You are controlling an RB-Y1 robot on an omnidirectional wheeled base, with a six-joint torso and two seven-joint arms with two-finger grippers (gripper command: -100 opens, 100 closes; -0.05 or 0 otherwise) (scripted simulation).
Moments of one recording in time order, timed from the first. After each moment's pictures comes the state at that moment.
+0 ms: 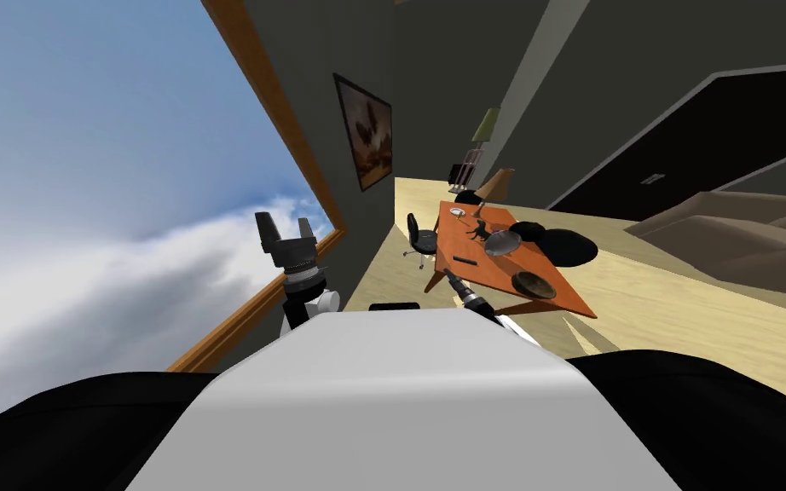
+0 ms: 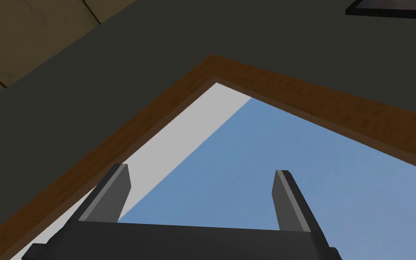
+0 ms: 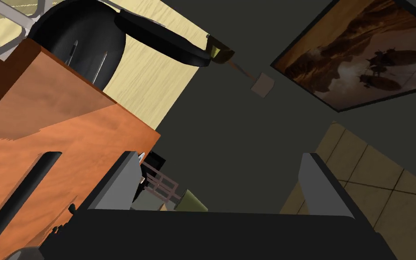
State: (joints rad) left arm 0.49 -0.01 -0.02 -2.34 0.02 -0.59 0.02; right arm 0.61 -0.63 0.15 -1.74 0.05 -0.37 0.04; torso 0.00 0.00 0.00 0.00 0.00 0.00
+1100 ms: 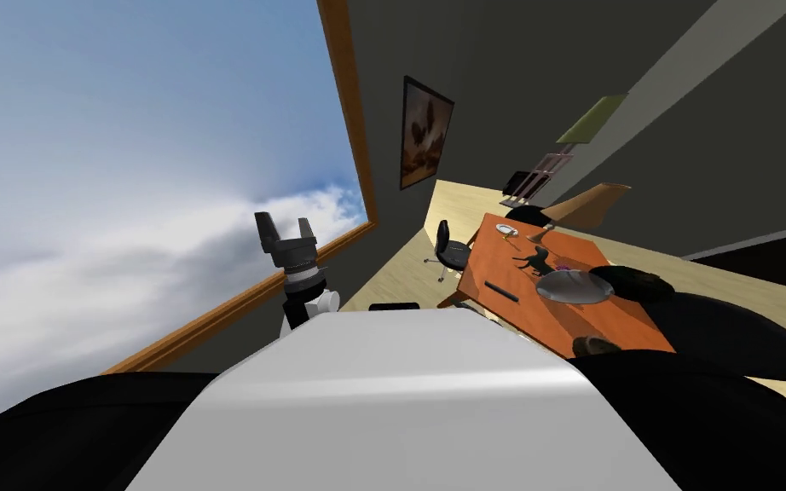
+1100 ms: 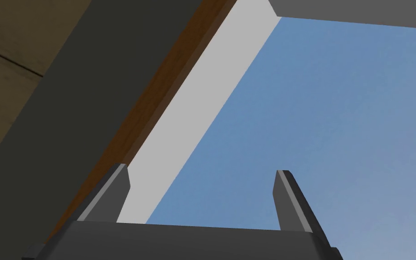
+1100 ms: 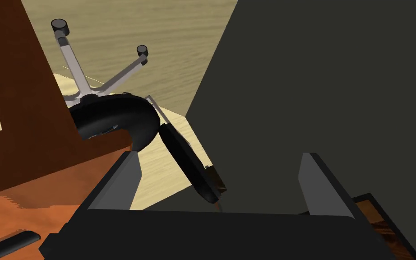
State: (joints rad) left arm 0.49 -0.01 -0.02 -2.34 0.02 -0.59 0.02; right arm 0.63 -0.82 0.32 -1.44 0.12 -0.32 0.15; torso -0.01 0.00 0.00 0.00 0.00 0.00
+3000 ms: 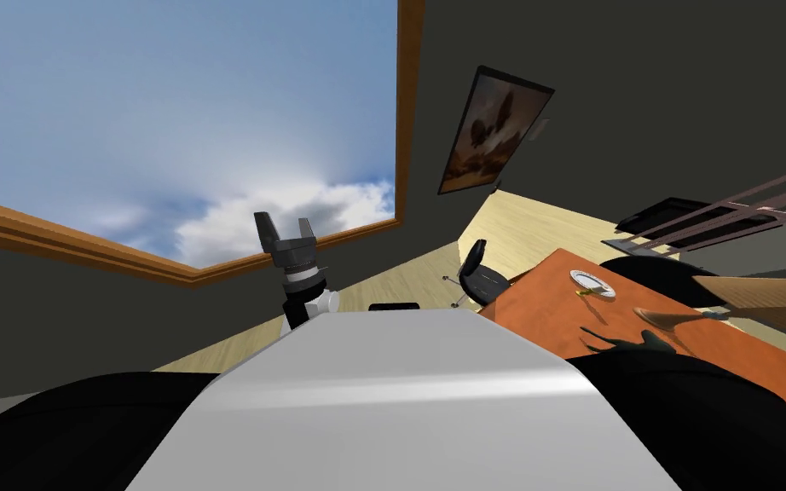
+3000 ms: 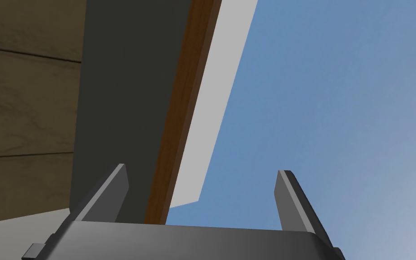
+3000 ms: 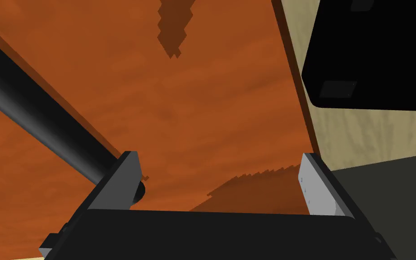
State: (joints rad) left arm 0.49 -0.01 -0.02 -2.34 0.02 -0.59 0.02; right arm 0.66 -1.10 0.62 -1.03 0.27 -0.31 0.32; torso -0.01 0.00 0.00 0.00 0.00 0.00
